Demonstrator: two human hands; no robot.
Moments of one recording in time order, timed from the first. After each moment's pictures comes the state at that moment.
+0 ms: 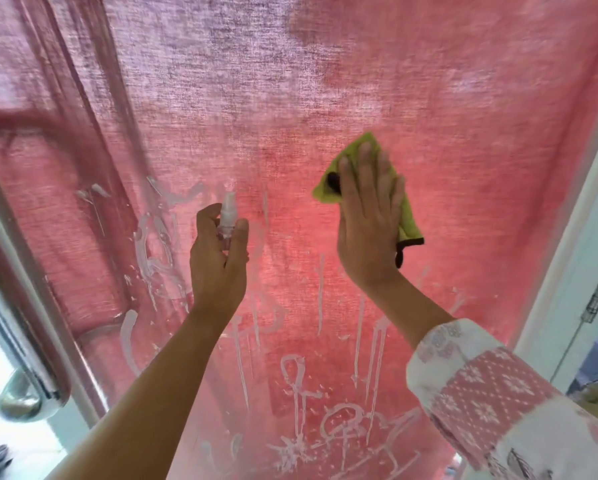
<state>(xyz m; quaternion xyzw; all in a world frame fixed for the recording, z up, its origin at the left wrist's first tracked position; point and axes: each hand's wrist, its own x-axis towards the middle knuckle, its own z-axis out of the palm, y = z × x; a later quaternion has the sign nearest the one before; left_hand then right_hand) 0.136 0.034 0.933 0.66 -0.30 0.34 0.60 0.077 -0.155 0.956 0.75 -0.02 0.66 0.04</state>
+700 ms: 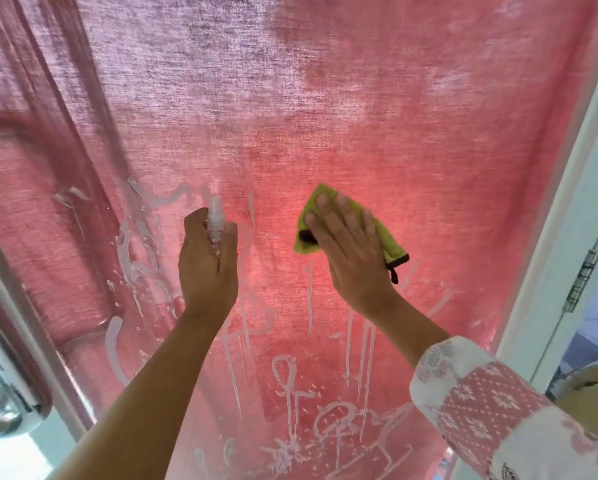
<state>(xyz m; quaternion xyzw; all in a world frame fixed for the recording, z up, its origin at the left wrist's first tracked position) 0.141 0.029 0.928 0.67 -0.31 0.36 0.57 0.072 -0.175 0.908 0.78 0.09 0.61 0.11</state>
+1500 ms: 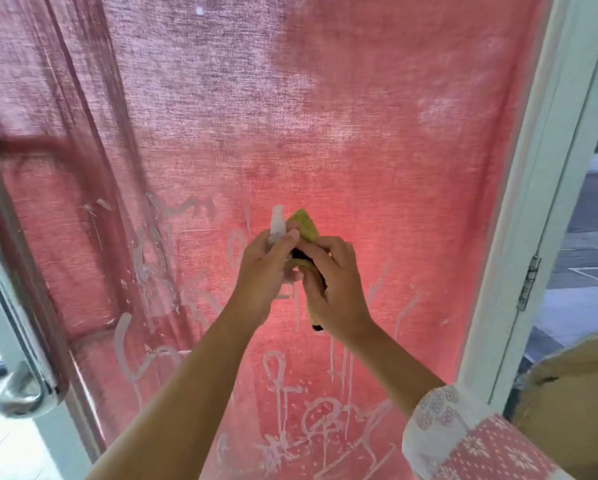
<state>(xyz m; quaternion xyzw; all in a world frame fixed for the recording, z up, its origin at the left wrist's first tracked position) 0.037 0.006 0.970 0.56 -0.32 -0.07 0.76 0.002 -0.108 0.921 0.79 0.09 0.57 -0.20</state>
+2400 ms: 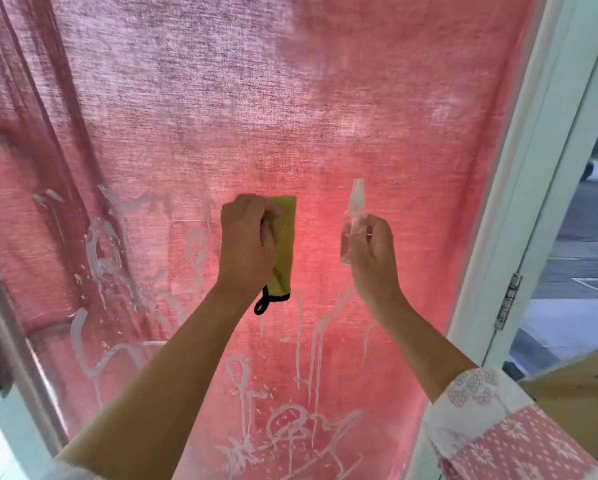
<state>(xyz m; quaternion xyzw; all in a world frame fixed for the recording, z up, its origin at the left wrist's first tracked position) 0.072 -0.054 0.977 0.68 -0.39 0.40 0.48 -0.015 -0.203 0.952 0.71 -0.03 0.50 -0.49</state>
